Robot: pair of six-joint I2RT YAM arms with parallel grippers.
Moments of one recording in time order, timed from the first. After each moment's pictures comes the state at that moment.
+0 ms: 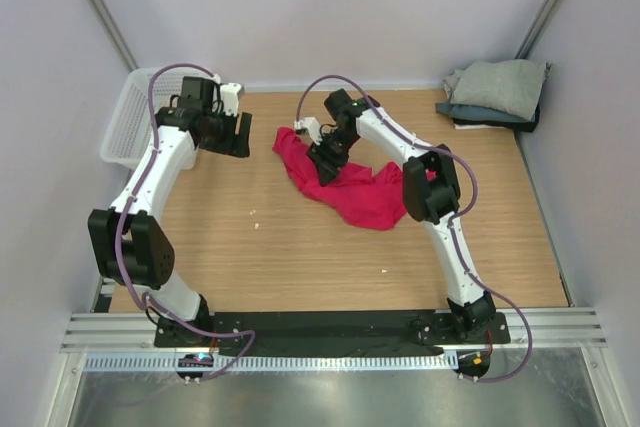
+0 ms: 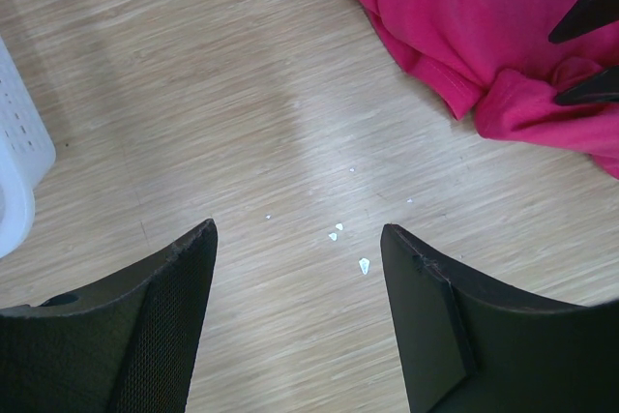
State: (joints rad) left arm -0.13 1.62 1.52 -0.82 0.20 0.10; right arm 0.52 2.42 2.19 -1.07 -0.58 -0.59
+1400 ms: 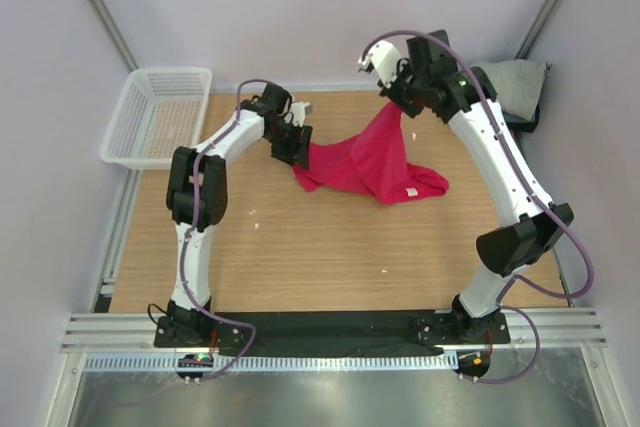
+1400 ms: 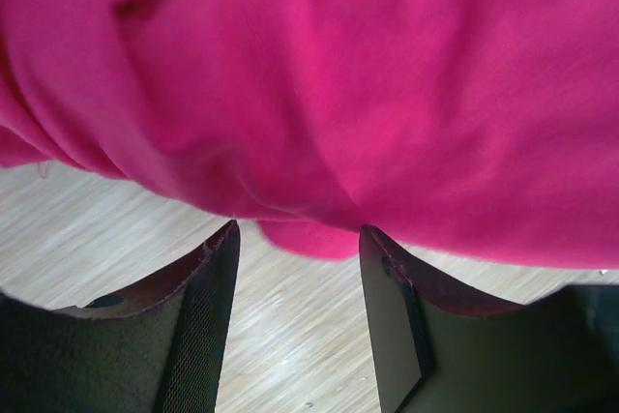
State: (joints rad) left arm -0.34 2.21 1.85 -0.79 0.41 0.00; right arm 0.40 1.70 1.99 -1.02 -0.01 -0.65
